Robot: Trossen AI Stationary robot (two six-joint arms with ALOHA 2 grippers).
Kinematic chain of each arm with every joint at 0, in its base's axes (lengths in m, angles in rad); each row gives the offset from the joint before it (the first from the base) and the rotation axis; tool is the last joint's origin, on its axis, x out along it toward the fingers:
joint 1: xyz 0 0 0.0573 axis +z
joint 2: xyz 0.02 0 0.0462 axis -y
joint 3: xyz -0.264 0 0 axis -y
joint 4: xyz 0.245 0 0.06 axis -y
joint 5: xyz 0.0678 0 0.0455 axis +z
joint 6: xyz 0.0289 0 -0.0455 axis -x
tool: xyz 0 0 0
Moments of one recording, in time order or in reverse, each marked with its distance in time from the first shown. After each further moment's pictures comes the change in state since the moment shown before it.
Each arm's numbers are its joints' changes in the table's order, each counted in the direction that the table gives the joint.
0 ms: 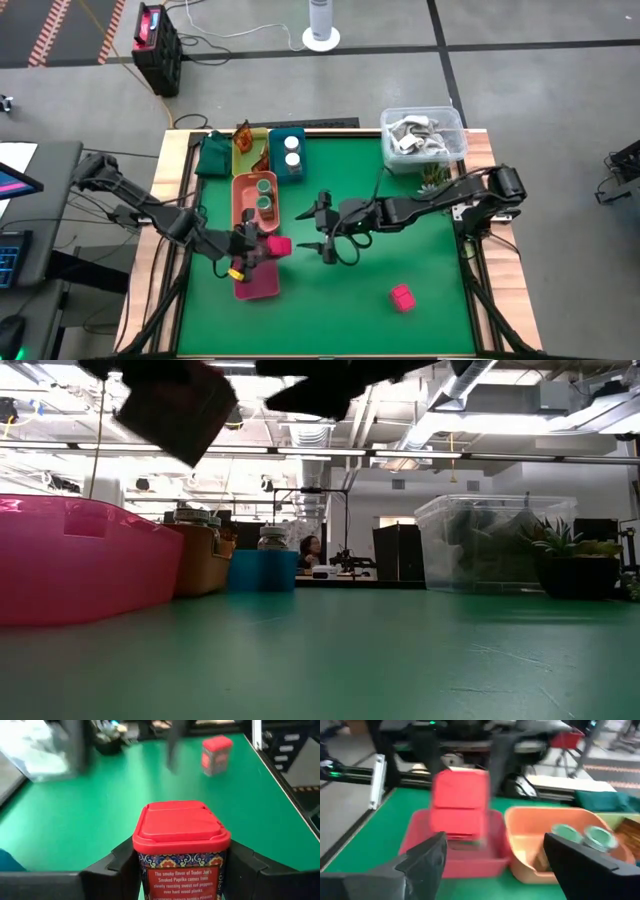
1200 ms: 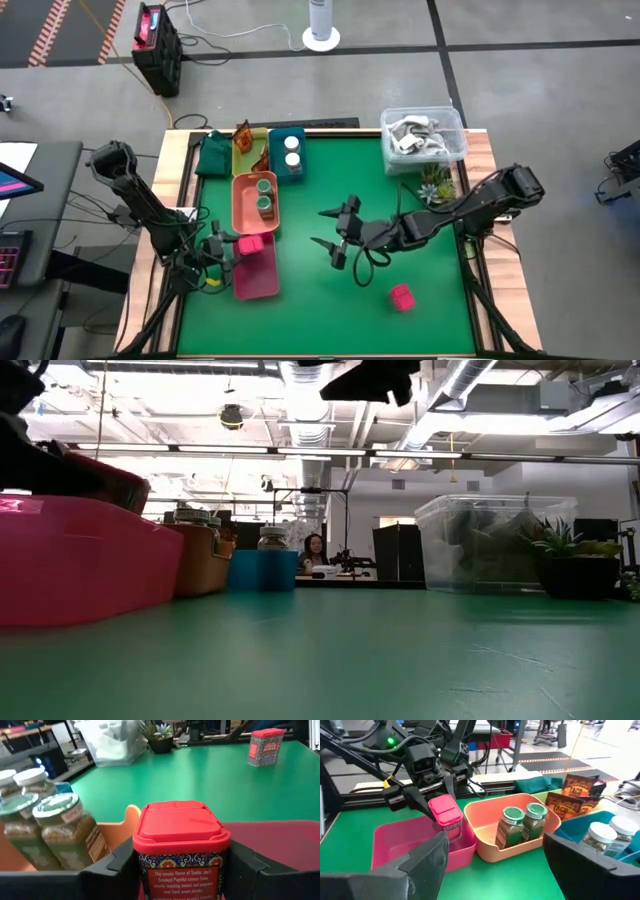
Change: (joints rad) left arm -0.476 0.000 -0.502 0.330 0.701 0.377; right arm 0.174 0.125 -0.113 -0.010 -0.494 -0.176
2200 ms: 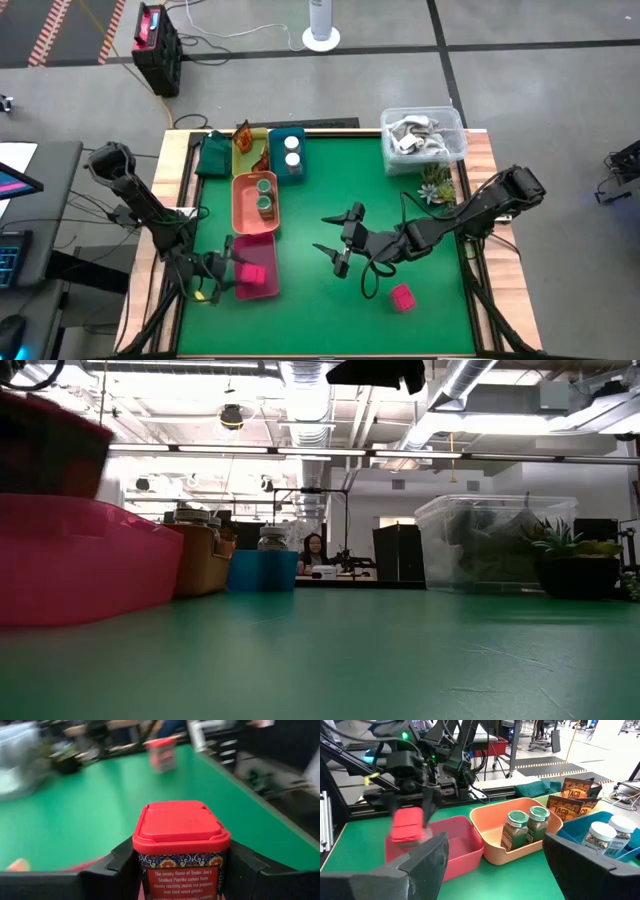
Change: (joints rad) left arm 0.050 -0.001 -0.008 0.355 -0.449 -0.435; right arm 0.068 -0.001 0.000 0.027 -0.100 -0.036
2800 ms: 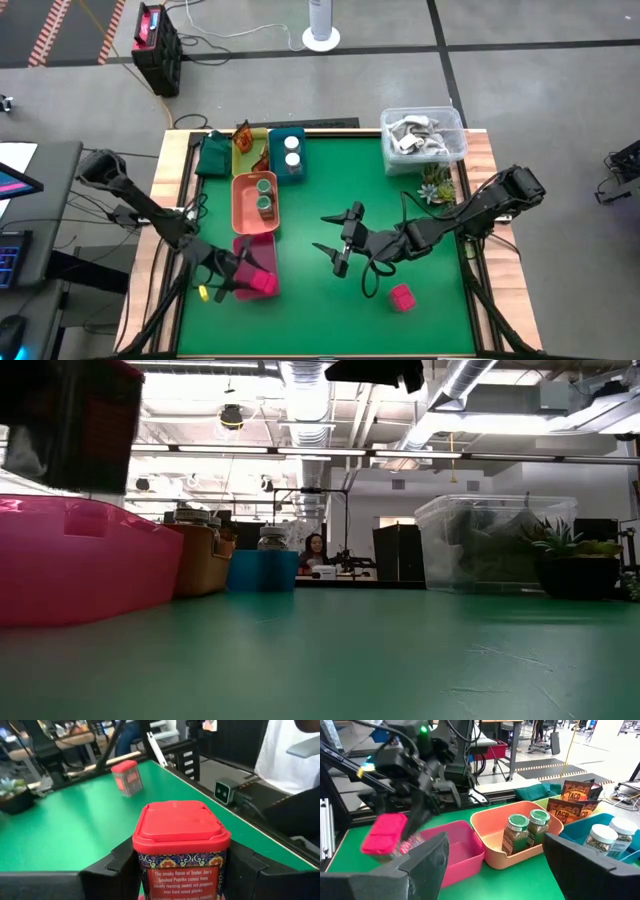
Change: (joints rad) left arm 0.297 0.008 0.083 0.017 -0.523 -0.247; right arm 0.002 0.000 0.000 0.025 0.002 -0.003
